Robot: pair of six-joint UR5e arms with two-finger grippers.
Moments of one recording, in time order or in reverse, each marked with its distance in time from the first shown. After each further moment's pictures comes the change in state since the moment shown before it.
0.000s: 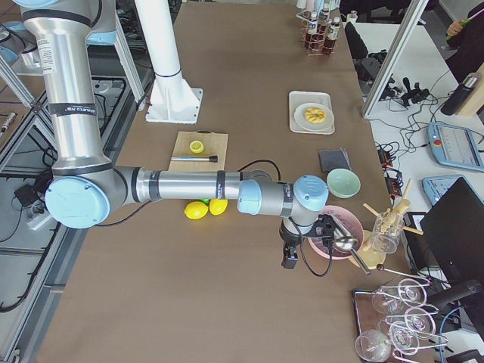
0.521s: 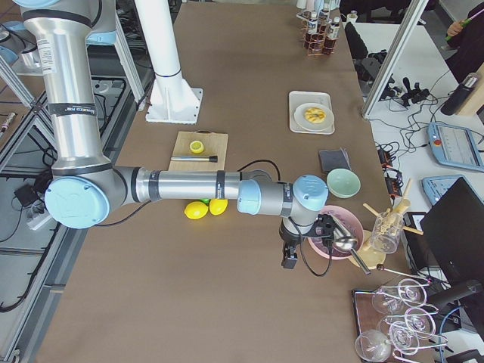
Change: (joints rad) left arm 0.000 -0.010 -0.011 -0.009 -0.001 0.004; right arm 0.000 -0.002 0.003 0.000 0.000 0.000
